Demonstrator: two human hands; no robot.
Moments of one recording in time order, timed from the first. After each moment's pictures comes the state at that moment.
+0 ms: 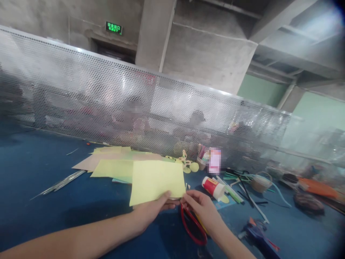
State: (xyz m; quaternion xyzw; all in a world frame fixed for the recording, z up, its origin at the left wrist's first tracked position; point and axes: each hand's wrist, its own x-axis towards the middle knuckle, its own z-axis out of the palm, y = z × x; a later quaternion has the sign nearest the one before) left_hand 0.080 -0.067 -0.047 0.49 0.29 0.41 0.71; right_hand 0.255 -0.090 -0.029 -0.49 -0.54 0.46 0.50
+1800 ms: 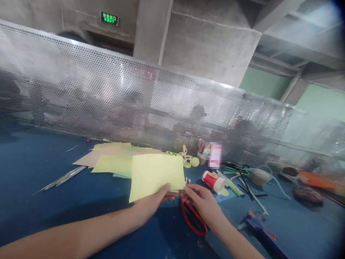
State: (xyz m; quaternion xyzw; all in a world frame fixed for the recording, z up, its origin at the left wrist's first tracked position) left_hand 0.081 -0.062 -0.053 0.61 0.40 0.37 0.58; right_hand 0.256 -0.089 -0.030 -0.48 -0.52 0.48 0.51
